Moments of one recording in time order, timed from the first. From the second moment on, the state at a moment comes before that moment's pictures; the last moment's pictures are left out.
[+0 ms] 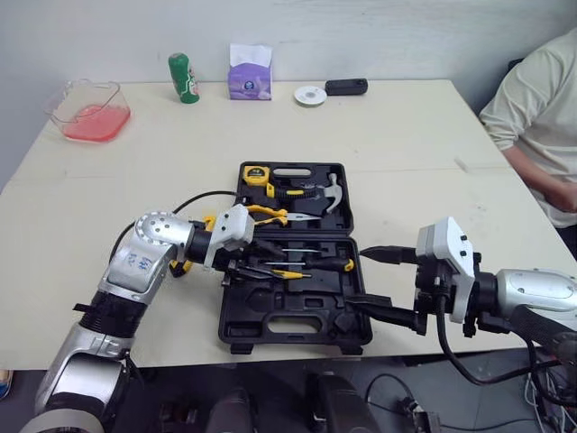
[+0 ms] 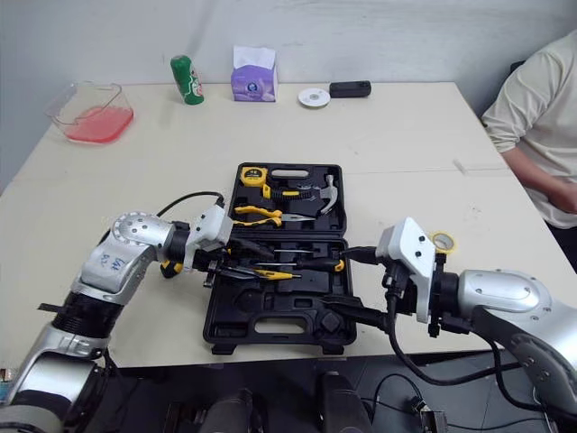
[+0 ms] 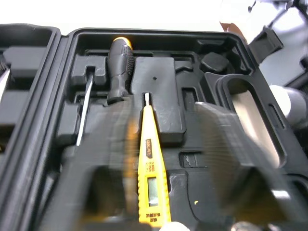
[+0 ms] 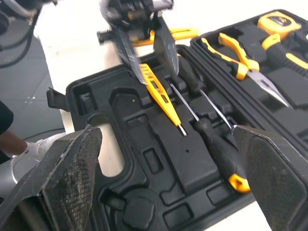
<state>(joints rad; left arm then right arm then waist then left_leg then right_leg) -0.60 0.60 -0.20 0.10 -0.33 0.31 -1.29 -0.15 -0.92 -0.17 -0.74 0.92 0.83 0.72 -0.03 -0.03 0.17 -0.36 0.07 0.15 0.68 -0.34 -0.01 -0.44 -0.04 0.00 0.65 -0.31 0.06</state>
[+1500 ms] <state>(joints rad) -0.54 0.72 -0.30 0.10 -0.12 0.16 -1.24 -0.16 -0.92 -0.16 -0.72 0.90 0.83 0.72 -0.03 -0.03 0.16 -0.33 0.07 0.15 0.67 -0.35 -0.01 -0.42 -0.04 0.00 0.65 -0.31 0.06</state>
